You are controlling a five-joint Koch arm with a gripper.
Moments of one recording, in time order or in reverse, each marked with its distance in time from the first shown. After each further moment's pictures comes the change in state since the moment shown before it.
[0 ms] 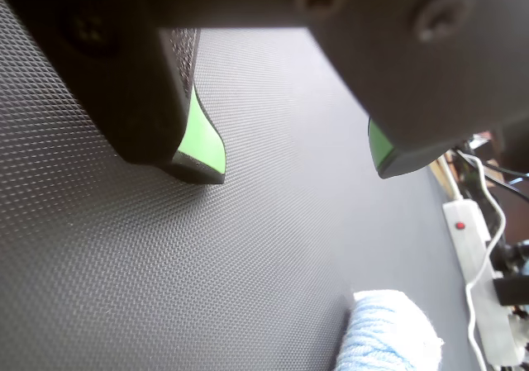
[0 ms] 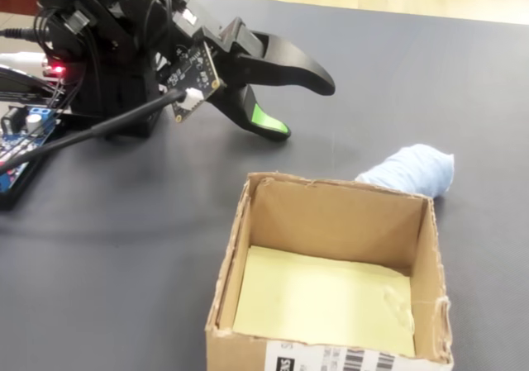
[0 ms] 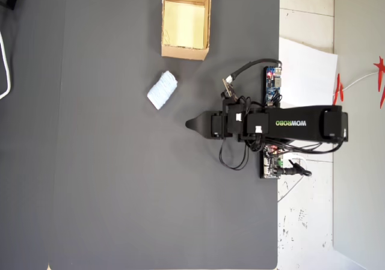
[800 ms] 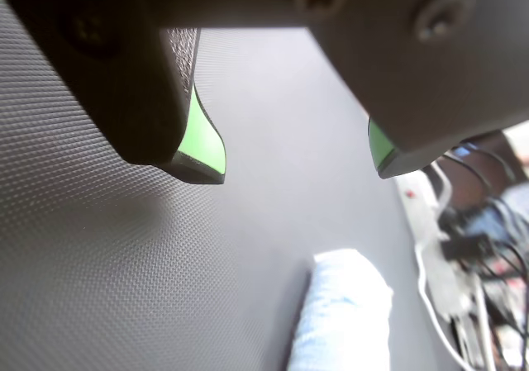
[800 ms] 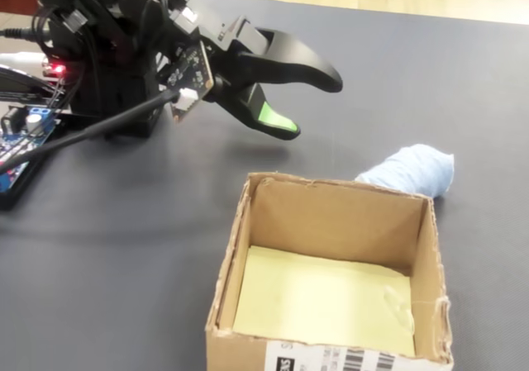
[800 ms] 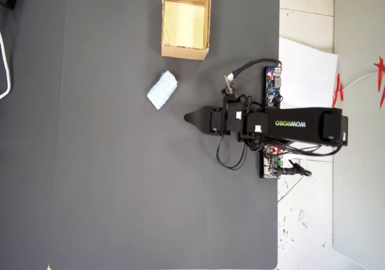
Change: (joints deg) arm 4.0 0.0 0.0 -7.4 -6.2
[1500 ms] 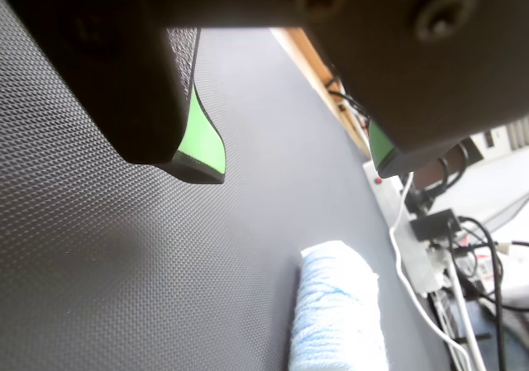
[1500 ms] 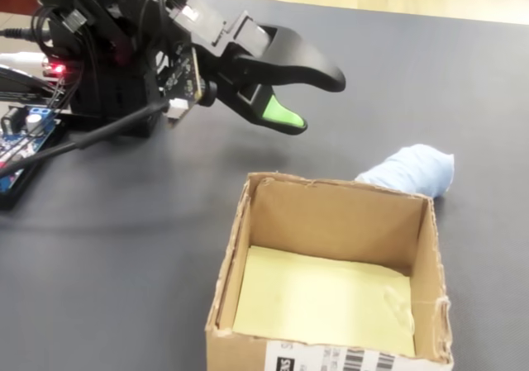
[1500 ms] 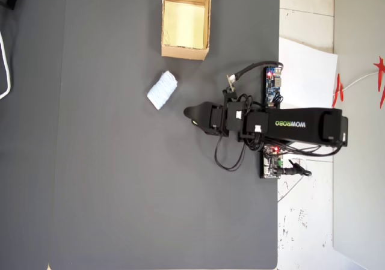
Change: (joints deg) arm -0.8 0.0 -1.8 -1.9 -6.6
